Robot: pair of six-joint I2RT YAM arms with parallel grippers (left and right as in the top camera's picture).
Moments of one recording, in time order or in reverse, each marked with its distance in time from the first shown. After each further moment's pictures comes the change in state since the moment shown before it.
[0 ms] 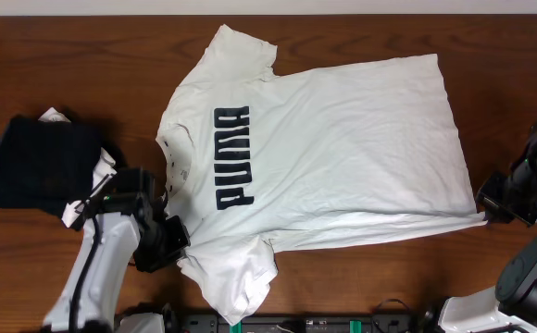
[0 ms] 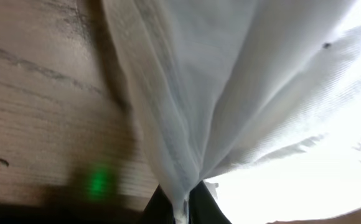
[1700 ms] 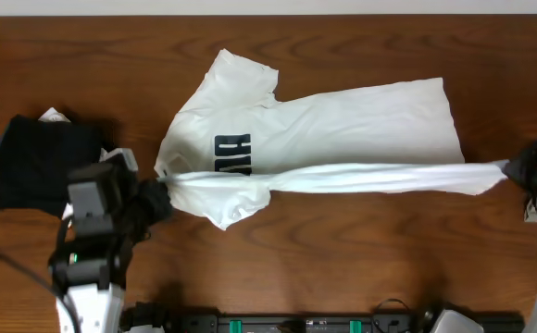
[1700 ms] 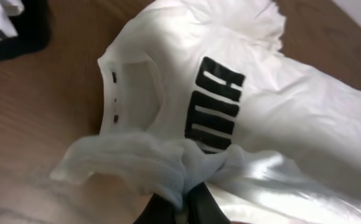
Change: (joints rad) left arm 0.032 -0.394 0.120 0.262 0.018 -0.087; right arm 0.025 -0.439 -0.004 0.278 -0.085 0.000
